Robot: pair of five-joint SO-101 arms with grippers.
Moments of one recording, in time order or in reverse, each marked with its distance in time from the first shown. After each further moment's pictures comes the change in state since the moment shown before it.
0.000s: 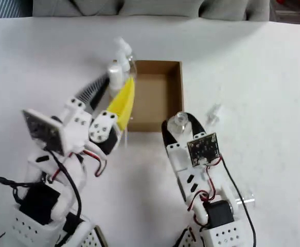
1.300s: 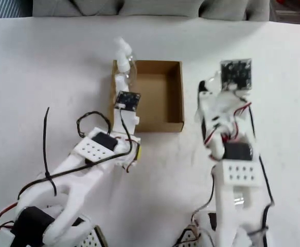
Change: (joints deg) left arm 0.0 53.9 2.5 19.7 12.0; right arm 17.8 55.2 -38.0 -6.3 0.4
